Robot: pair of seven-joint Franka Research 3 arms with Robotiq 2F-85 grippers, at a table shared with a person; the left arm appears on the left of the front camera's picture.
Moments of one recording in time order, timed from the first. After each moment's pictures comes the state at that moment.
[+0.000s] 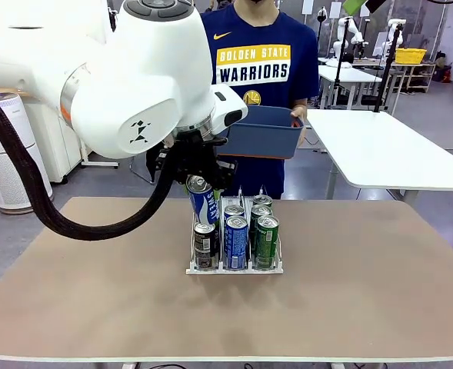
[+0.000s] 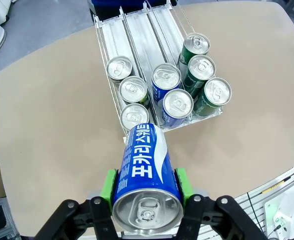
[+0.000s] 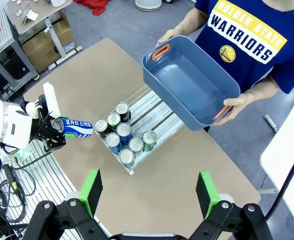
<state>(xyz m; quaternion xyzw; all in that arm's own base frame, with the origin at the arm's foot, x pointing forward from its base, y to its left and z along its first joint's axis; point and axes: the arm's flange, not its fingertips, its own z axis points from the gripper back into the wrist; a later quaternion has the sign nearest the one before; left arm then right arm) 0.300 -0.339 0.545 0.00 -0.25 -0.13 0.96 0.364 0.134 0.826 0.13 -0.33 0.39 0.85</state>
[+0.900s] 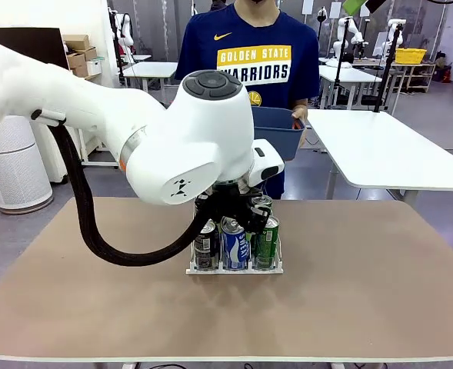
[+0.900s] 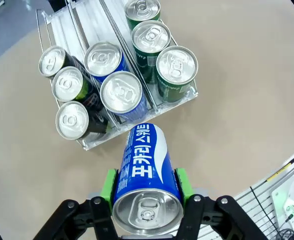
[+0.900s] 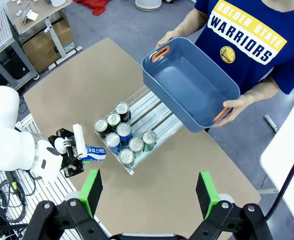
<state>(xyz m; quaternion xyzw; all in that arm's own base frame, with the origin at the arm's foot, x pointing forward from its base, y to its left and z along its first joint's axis) 0.301 -0.398 0.464 -0.01 -0.23 -0.21 0.95 0.364 0.134 0.826 0.13 -0.33 0.39 0.85</state>
